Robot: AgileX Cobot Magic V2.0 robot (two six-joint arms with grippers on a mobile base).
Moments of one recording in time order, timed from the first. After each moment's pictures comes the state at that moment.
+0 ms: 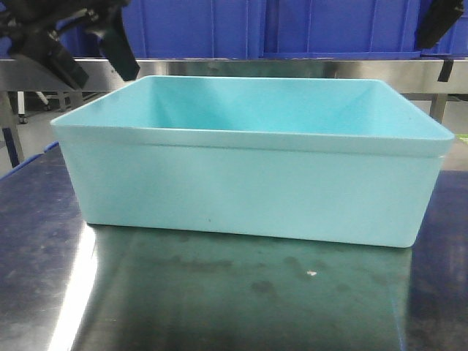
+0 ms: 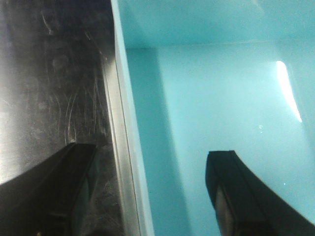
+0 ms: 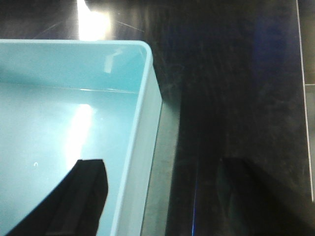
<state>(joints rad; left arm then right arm) -0.34 1.61 -1.35 -0.28 0.72 0.08 0.10 1.33 -1.07 0.18 0.60 0.12</state>
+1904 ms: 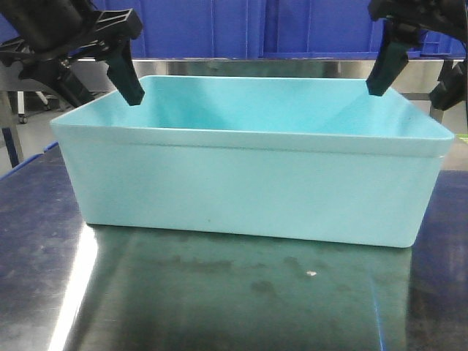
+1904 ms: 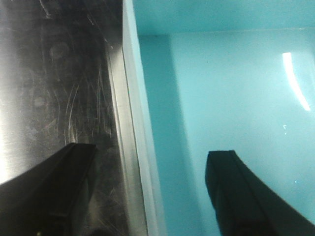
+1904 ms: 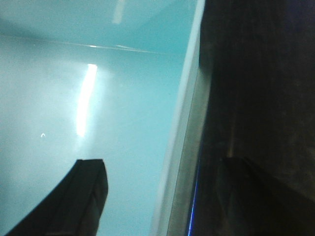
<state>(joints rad) -0.34 1.67 -1.35 -0.27 0.70 0.08 0.18 1.47 -1.09 0.21 0.62 0.11</state>
